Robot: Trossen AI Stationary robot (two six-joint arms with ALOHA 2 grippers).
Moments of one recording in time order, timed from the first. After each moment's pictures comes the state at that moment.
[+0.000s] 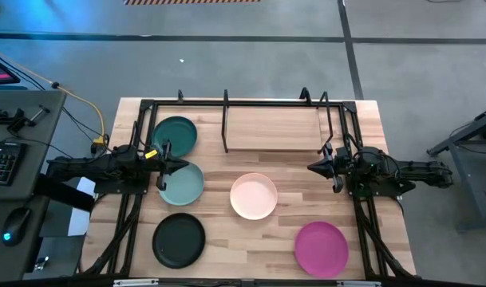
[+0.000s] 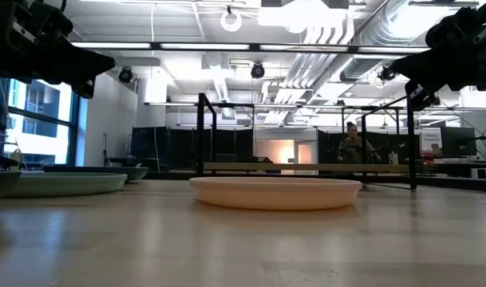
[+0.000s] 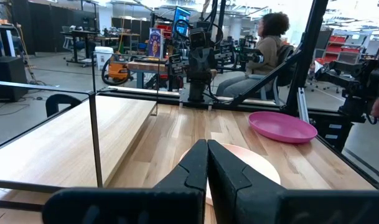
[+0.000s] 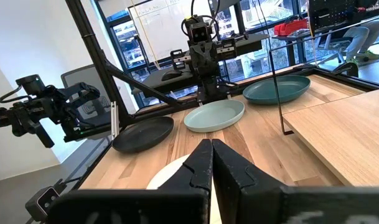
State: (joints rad) left arm 0.02 0.00 0.01 0.01 -0.01 -0.08; right arm -0.05 0.02 0.01 0.03 -0.11 0.29
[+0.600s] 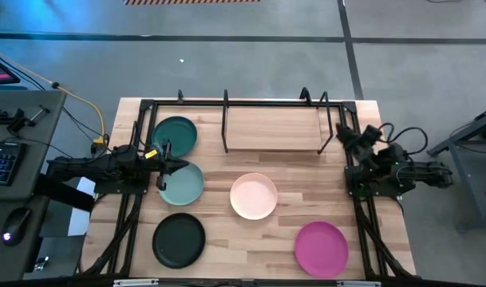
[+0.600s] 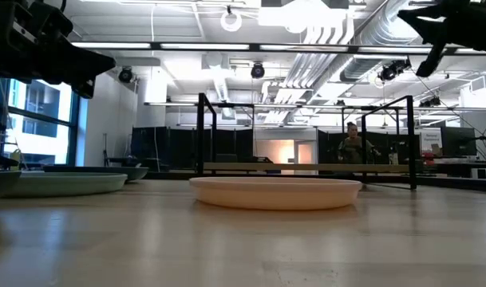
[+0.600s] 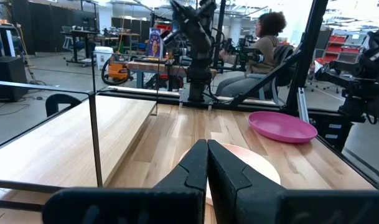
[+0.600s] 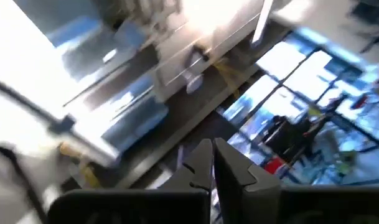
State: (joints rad) left arm 0.02 0.00 0.01 0.01 -0.01 -0.08; right arm -0.05 0.02 0.02 0.68 0.46 0.64
